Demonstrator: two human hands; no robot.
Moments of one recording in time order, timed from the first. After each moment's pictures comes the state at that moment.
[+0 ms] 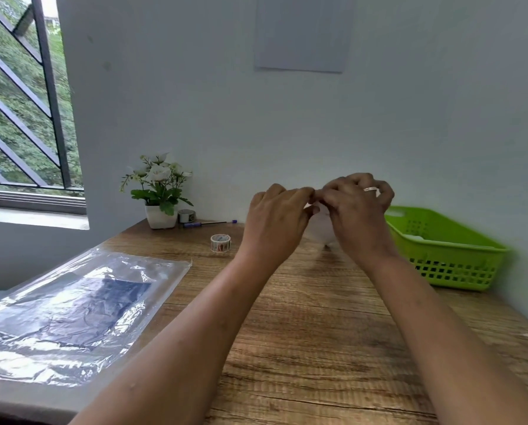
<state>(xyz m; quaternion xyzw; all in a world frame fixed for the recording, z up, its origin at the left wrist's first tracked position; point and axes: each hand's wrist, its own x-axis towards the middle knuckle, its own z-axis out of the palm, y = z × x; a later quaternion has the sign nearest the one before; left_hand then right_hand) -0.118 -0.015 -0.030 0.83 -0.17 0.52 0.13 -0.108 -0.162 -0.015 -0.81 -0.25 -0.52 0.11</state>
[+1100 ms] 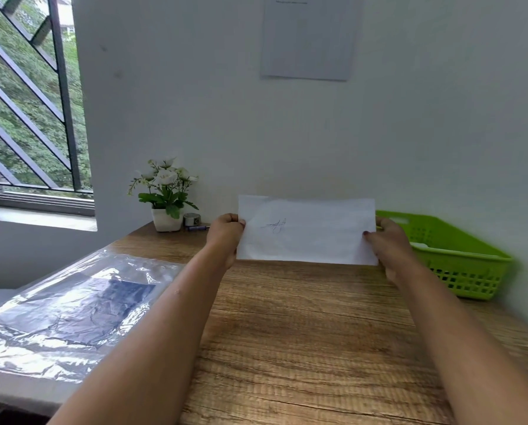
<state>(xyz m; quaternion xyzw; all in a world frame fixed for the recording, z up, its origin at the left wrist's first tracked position) -0.086 0.053 -0.049 0.63 0.12 0.16 0.75 -0.067 -0.208 -0.037 -0.76 0.02 -0.16 0.63</state>
